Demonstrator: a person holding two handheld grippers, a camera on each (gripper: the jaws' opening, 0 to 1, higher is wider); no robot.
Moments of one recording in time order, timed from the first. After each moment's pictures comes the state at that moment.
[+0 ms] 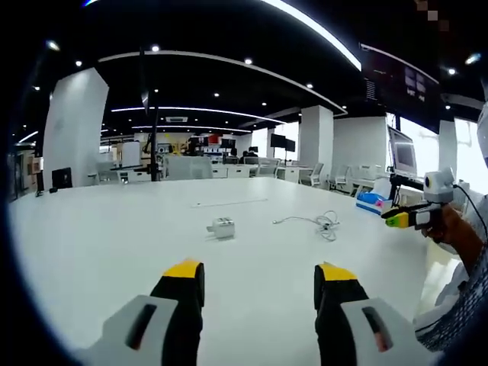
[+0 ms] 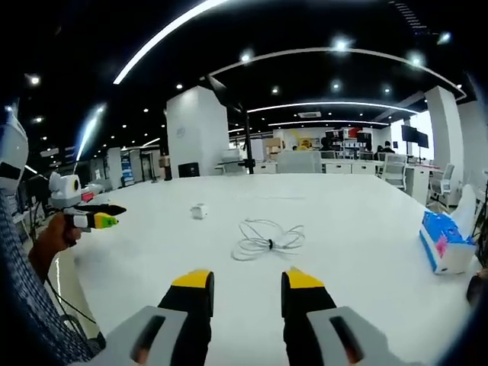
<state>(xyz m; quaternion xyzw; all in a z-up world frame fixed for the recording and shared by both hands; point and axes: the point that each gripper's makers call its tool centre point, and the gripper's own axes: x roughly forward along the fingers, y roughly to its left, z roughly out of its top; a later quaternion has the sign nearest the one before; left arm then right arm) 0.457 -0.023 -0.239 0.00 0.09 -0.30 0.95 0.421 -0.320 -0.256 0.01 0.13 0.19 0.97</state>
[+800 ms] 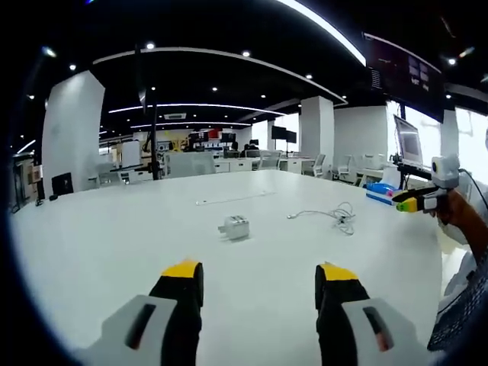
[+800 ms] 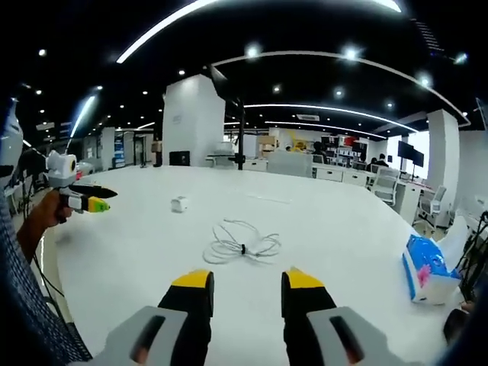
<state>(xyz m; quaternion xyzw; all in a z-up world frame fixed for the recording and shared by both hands) 0.490 -0.011 -0.250 0.03 0.11 -0.30 0.95 0.439 -0.349 -0.257 -0.06 0.15 0.16 0.97</state>
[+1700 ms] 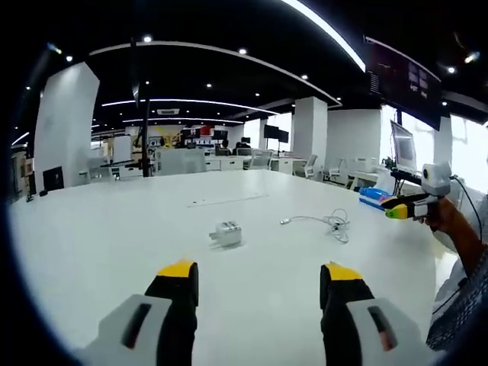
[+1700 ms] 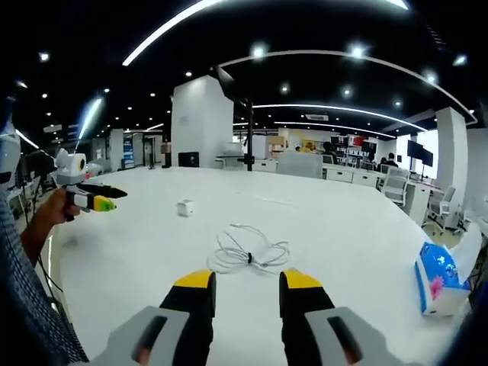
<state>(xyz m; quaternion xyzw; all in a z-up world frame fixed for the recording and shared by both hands) 0.506 -0.023 -0.239 0.01 0.12 -0.32 0.94 0.461 -0.336 -0.248 -0.05 0.14 0.19 0.97</state>
